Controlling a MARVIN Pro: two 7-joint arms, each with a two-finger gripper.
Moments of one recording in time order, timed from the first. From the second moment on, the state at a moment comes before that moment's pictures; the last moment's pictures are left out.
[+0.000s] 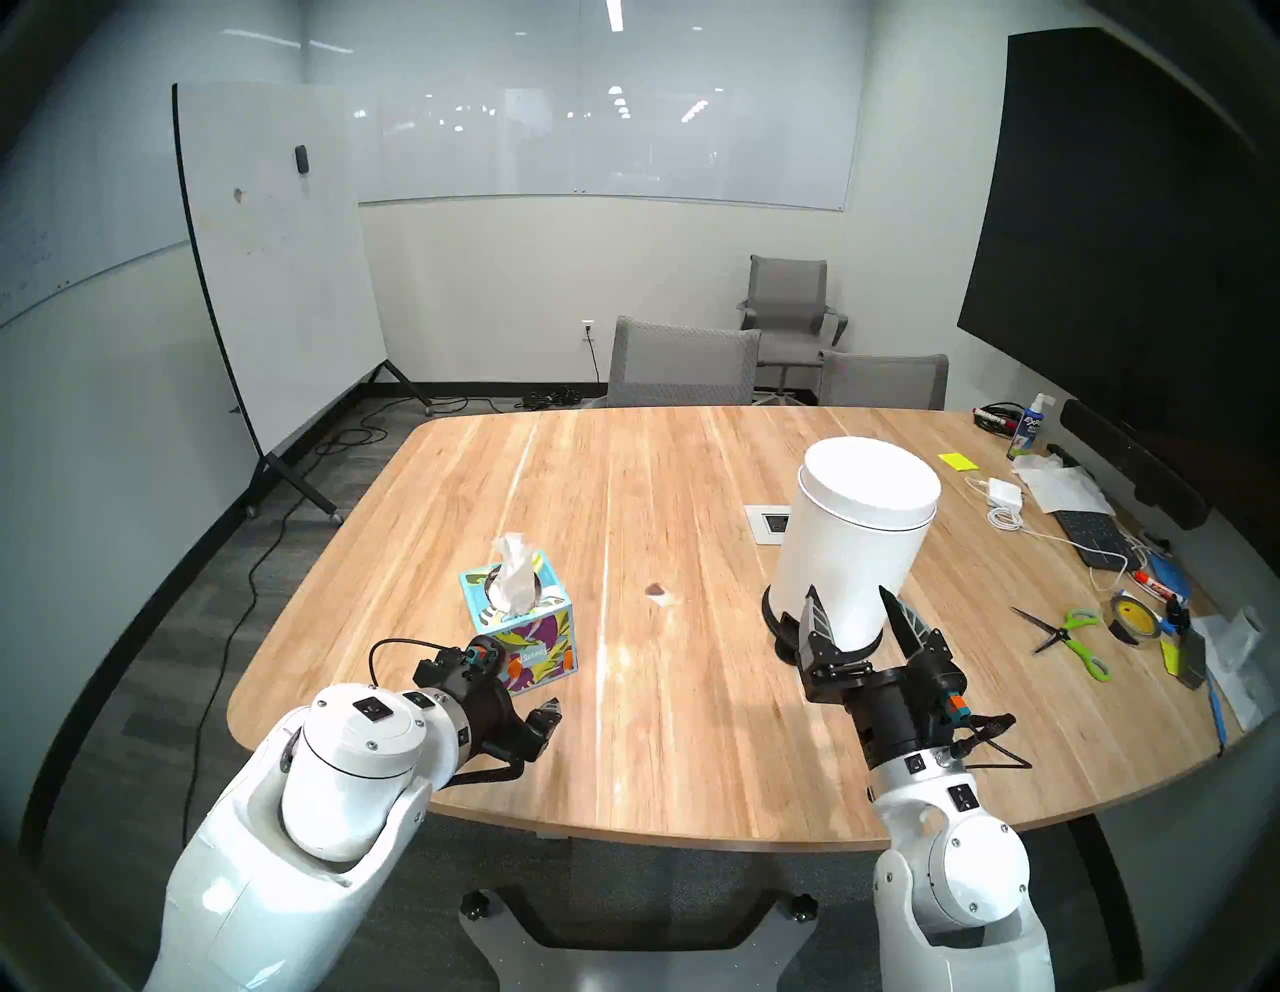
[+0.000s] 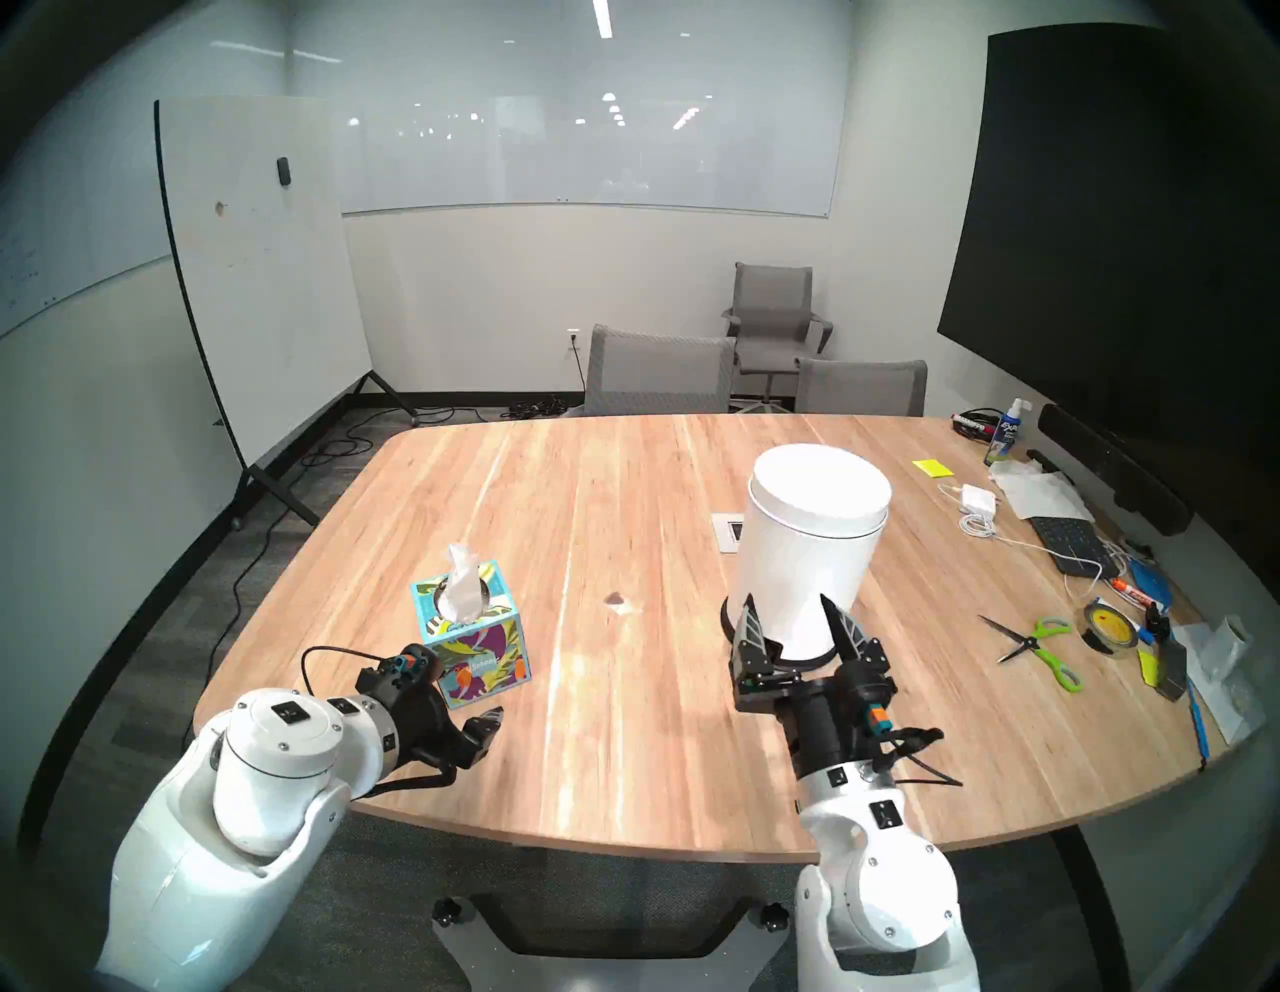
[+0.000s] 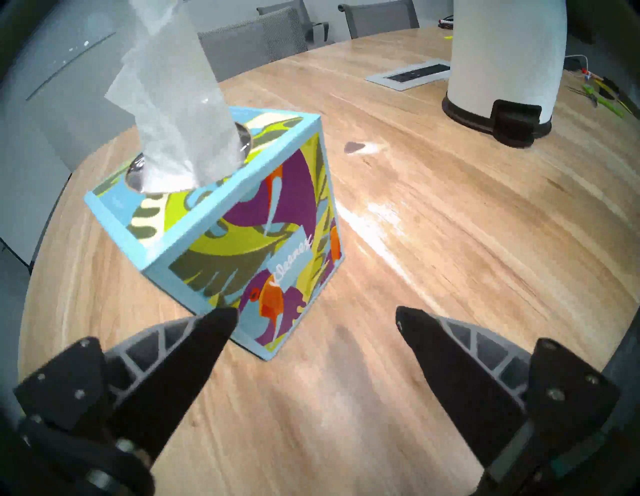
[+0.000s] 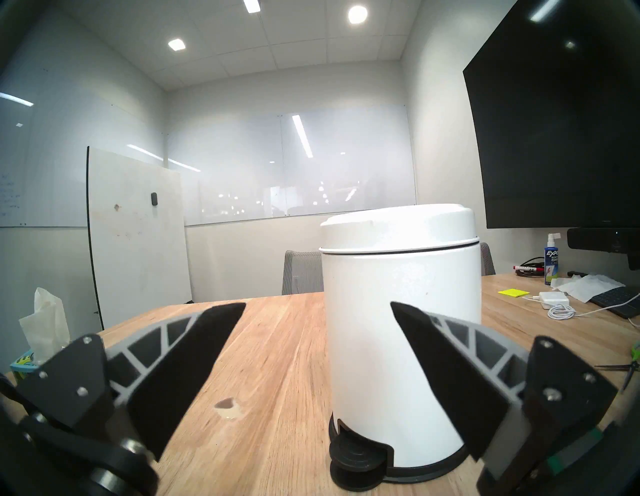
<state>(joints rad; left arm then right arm) 1.87 -1.13 -1.41 -2.17 -0.10 0.86 -0.15 -2.13 -1.64 1.63 -2.12 0.08 -0.19 0.19</state>
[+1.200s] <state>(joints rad) 1.69 -1.29 -1.42 -1.89 -0.12 0.85 0.00 -2.13 -1.64 1.63 -2.12 0.08 -0.19 0.19</state>
